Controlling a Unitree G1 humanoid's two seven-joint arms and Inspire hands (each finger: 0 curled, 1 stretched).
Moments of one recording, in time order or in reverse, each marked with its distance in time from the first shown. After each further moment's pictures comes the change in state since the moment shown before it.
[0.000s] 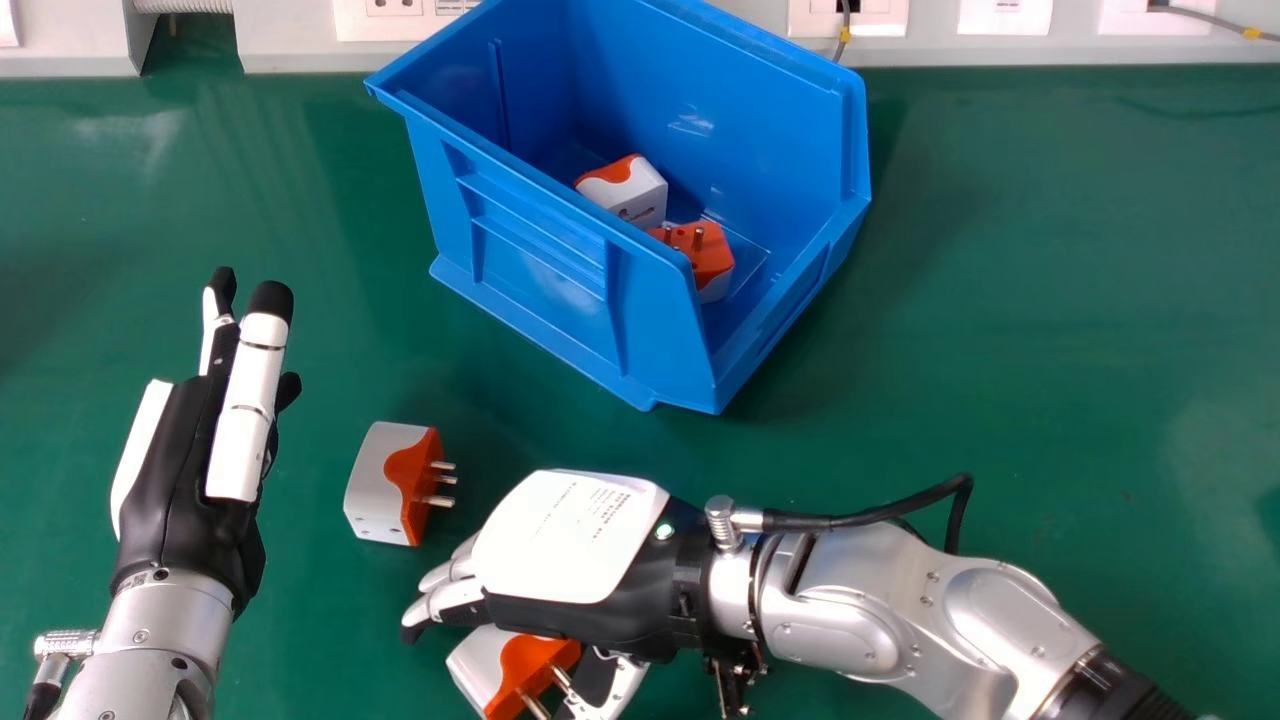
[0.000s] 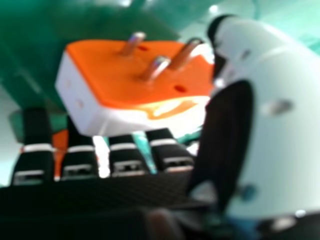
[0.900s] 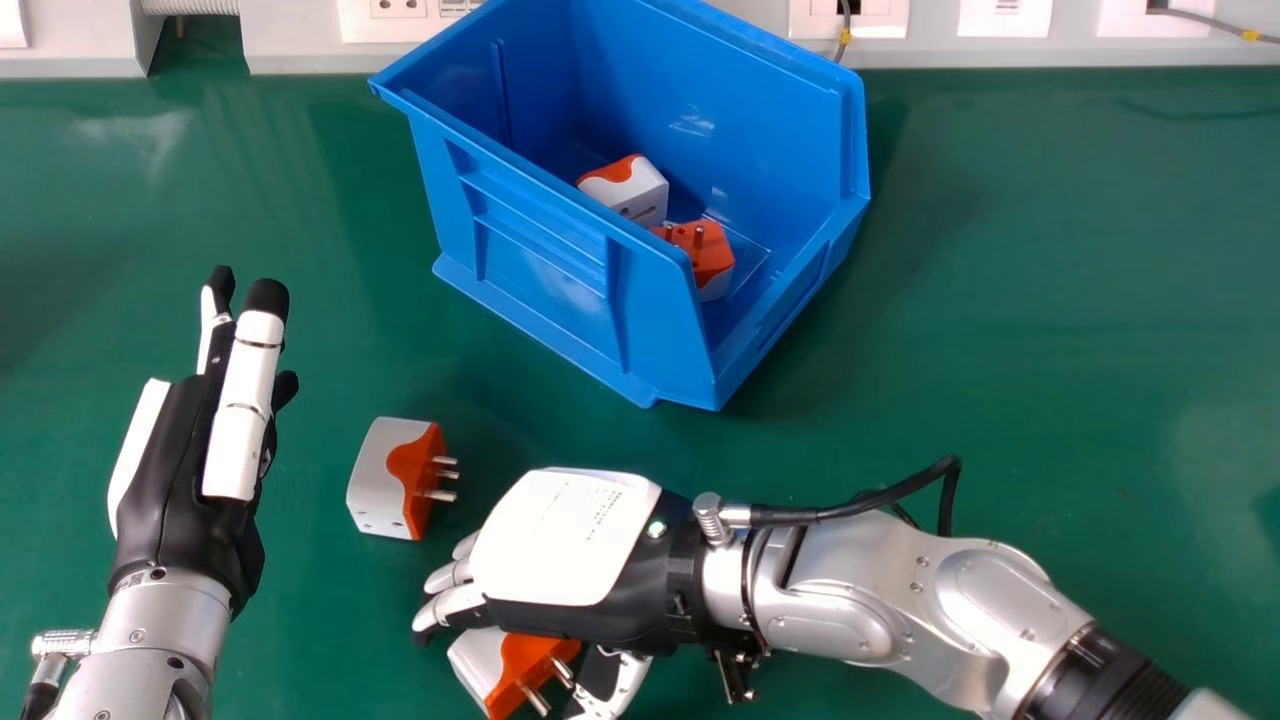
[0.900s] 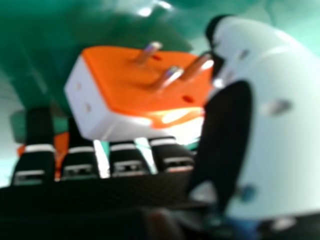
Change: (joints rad) left arm 0.001 0.001 0.006 -0.008 -0.019 0.010 -0.003; right arm -0.051 -0.015 0.035 0.041 -0.053 -0.008 -0.033
